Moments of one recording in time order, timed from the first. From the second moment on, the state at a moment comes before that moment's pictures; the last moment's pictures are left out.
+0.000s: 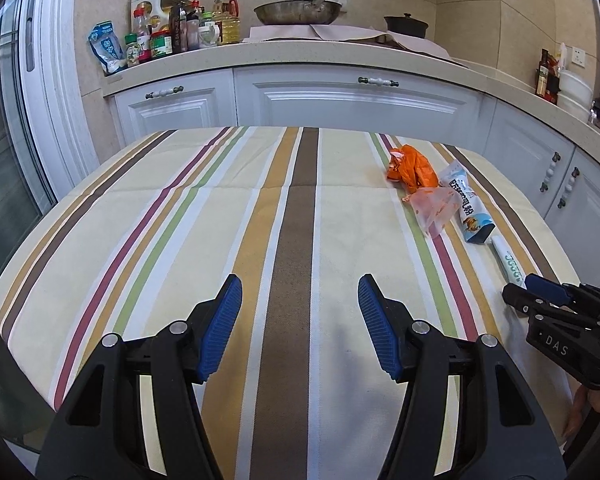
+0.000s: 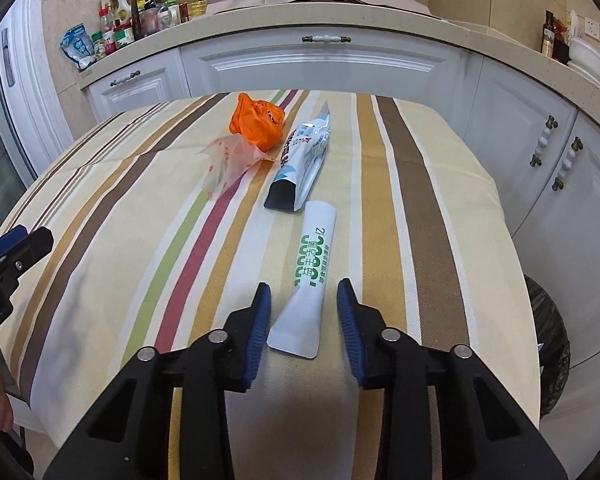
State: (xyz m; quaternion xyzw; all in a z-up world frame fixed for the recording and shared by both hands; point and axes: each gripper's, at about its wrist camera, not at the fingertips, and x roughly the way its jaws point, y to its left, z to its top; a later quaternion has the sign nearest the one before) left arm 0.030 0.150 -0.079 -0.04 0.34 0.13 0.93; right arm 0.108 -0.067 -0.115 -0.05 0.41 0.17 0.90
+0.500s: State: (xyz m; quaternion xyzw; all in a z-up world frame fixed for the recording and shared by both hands) left arm 0.045 0.112 -0.069 -0.04 0.33 0.09 0.94; right arm 0.104 -0.093 -0.090 -0.03 0.36 0.16 0.92
